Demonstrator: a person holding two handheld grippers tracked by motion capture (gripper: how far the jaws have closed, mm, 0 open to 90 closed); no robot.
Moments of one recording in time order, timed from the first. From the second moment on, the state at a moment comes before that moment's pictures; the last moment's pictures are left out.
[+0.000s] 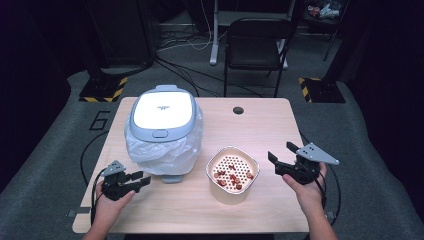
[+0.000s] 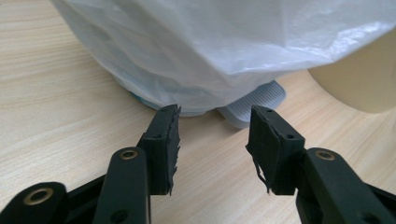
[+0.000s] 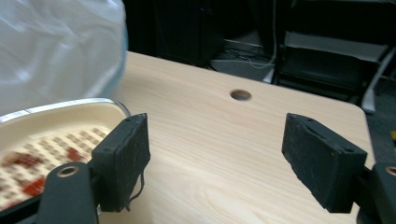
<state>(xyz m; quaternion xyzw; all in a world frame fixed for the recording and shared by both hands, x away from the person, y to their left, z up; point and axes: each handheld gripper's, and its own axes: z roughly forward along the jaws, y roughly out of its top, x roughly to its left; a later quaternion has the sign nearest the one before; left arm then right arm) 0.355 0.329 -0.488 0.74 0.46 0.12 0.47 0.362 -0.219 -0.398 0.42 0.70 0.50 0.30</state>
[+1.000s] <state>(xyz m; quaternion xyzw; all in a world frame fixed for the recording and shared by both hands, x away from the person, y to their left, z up) 0.374 0.355 -0.520 0.74 0.49 0.18 0.43 0.379 -0.265 -0.510 0.52 0.69 0.43 0.25</state>
